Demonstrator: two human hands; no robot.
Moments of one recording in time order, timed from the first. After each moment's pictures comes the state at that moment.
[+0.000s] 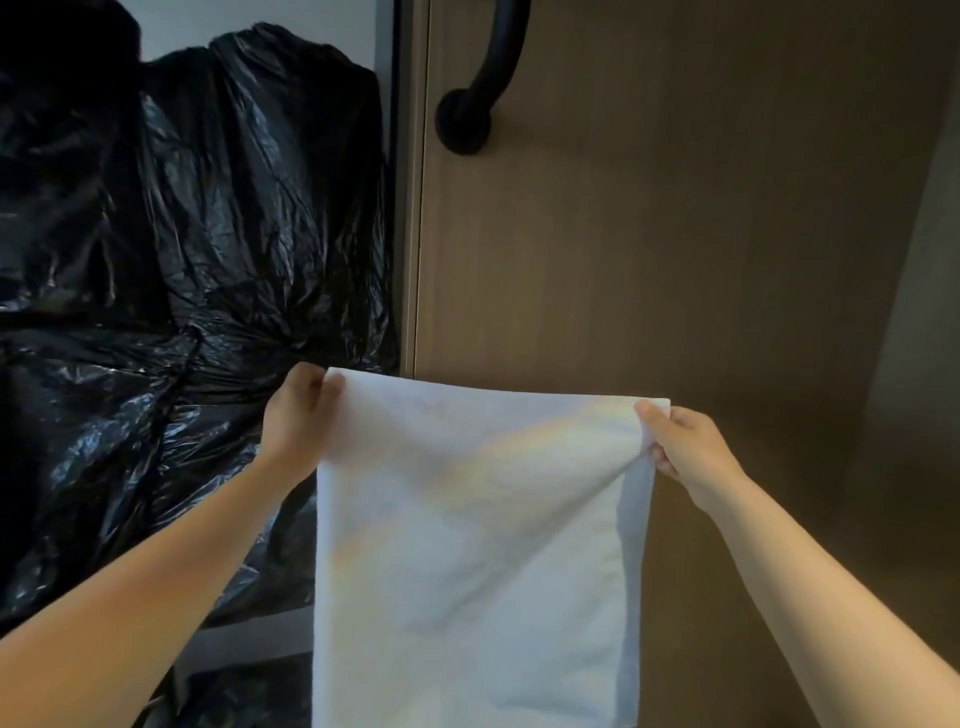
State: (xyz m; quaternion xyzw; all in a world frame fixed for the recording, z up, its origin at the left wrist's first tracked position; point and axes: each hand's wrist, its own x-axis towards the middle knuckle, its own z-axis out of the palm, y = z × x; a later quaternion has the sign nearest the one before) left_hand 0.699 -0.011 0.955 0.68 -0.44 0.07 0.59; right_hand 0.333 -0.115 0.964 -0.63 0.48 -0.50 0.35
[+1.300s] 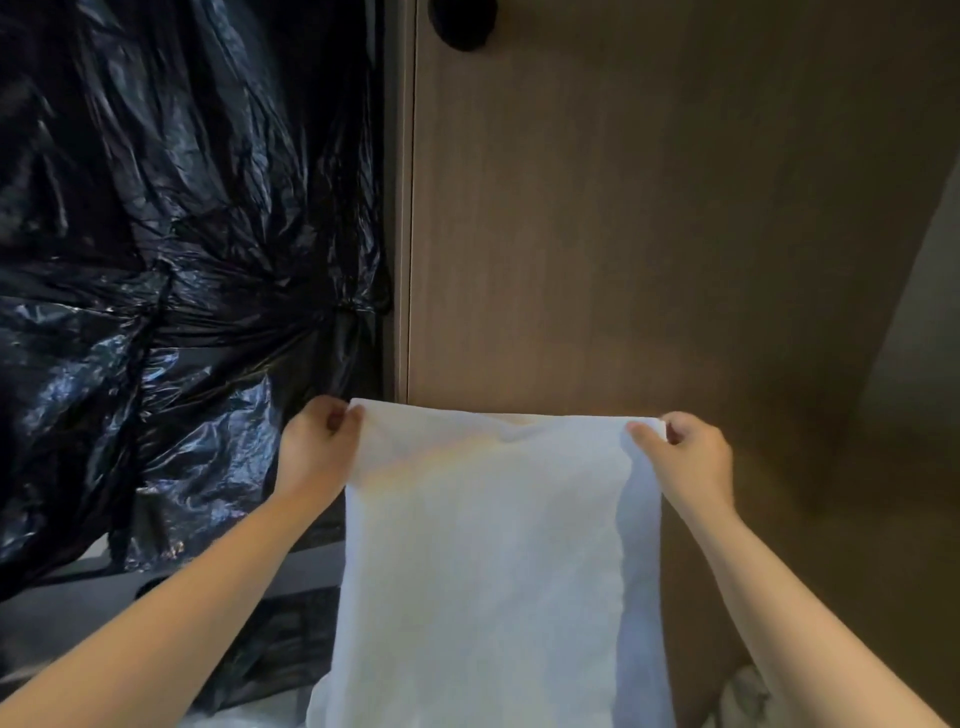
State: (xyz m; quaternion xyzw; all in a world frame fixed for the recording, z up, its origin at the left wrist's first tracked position) left_hand 0.682 -0.019 0.872 0.71 -0.44 0.04 0.55; right_hand 0.344 -0.111 0.884 -0.62 0.55 -0.54 0.14
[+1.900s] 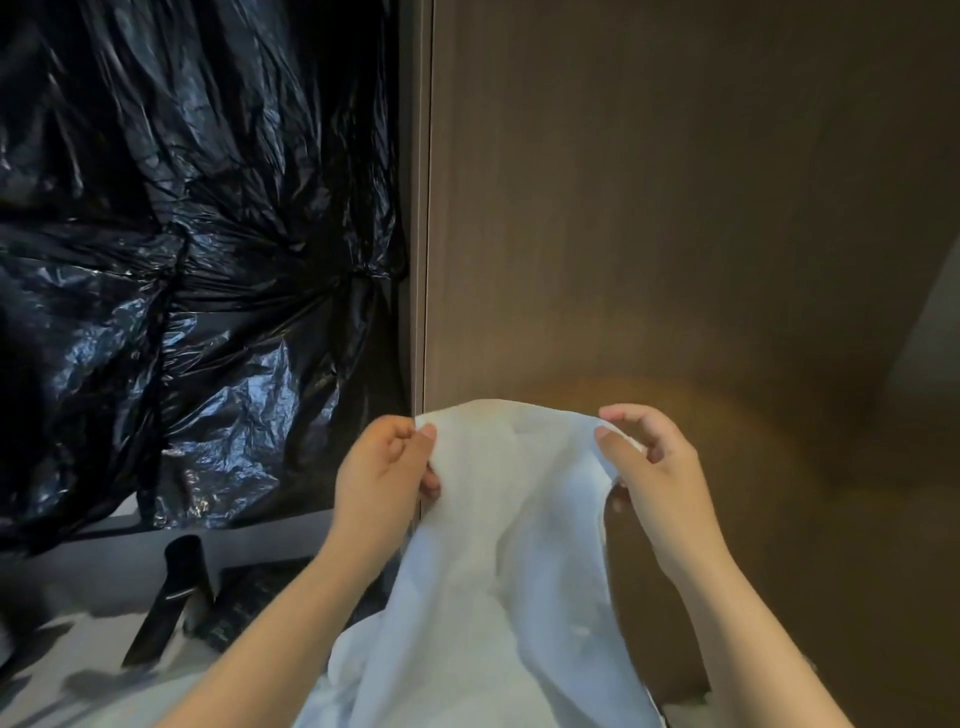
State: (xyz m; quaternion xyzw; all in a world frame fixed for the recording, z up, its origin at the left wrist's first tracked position) left_hand 0.600 0.045 0.856 0.59 -0.43 -0.20 0.66; right_hand 0.382 -0.022 0.874 -0.63 0.39 -0.55 0.37
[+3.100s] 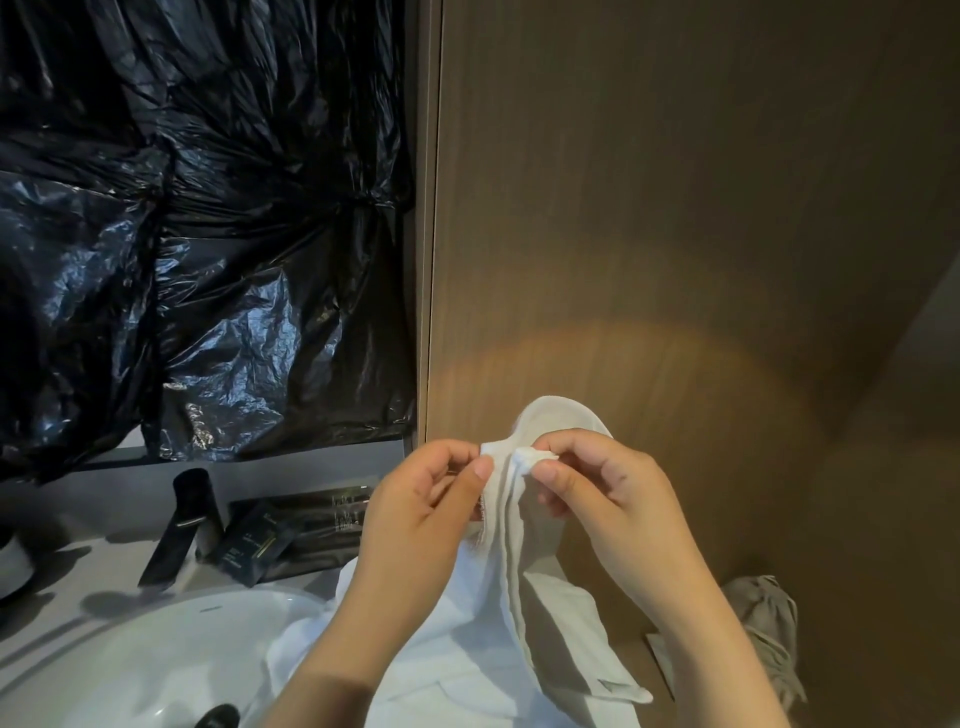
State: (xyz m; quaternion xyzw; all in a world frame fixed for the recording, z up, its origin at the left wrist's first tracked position) left_hand 0.554 0.108 0.828 0.55 -0.51 -0.23 0.62; right_hand 0.395 0.045 0.850 -0.77 0.29 -0.42 0.38
